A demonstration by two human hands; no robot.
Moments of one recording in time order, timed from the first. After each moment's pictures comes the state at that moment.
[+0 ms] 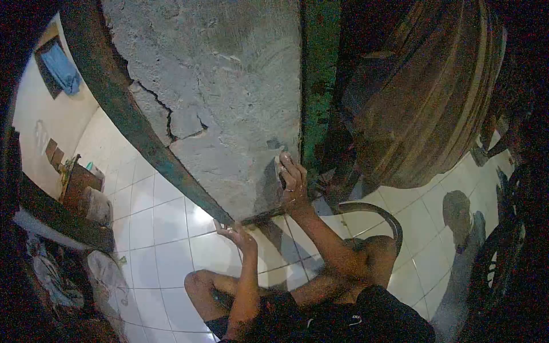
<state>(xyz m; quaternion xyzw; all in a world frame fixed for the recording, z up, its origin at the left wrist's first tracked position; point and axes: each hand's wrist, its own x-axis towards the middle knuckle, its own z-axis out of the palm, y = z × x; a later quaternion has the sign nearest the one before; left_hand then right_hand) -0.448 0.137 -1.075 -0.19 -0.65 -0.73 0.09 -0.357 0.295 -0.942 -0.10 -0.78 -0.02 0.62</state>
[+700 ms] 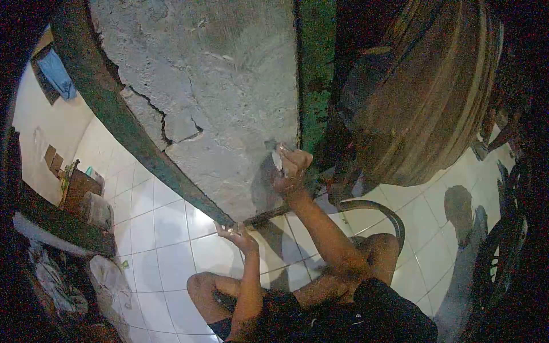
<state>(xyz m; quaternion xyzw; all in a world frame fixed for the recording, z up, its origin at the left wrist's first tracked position) -0.447 0.136 -1.077 -0.18 -0.67 -0.70 0.12 -0.380 0.318 -0.926 -0.11 -0.69 -0.09 0.71</state>
